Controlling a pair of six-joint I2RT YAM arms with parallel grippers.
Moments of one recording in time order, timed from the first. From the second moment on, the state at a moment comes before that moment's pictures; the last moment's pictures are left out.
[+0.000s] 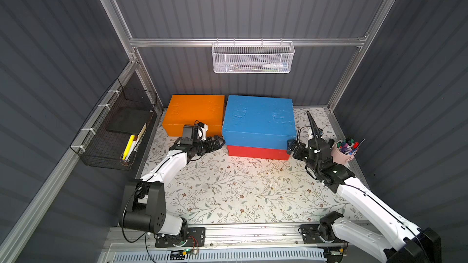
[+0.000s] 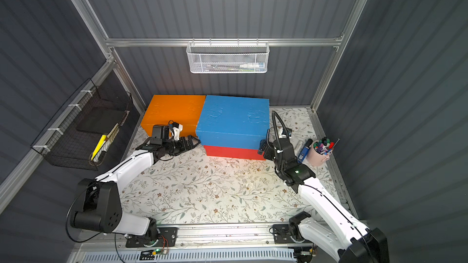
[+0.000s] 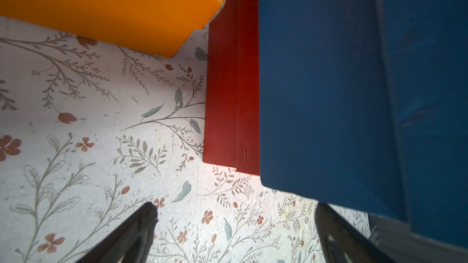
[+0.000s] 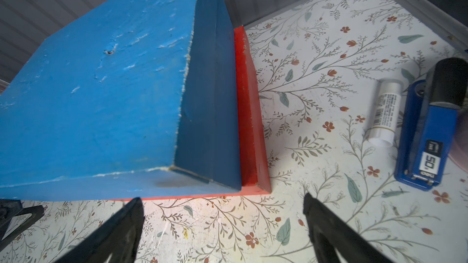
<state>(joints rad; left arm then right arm) -0.20 1.46 0.94 -0.26 0.49 -0.46 0.43 0.96 0.72 -0.27 0.26 0.59</state>
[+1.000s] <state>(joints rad) -0.20 1.39 1.17 -0.35 0.41 -0.47 0.28 1.09 0.91 -0.22 0.06 0.64</state>
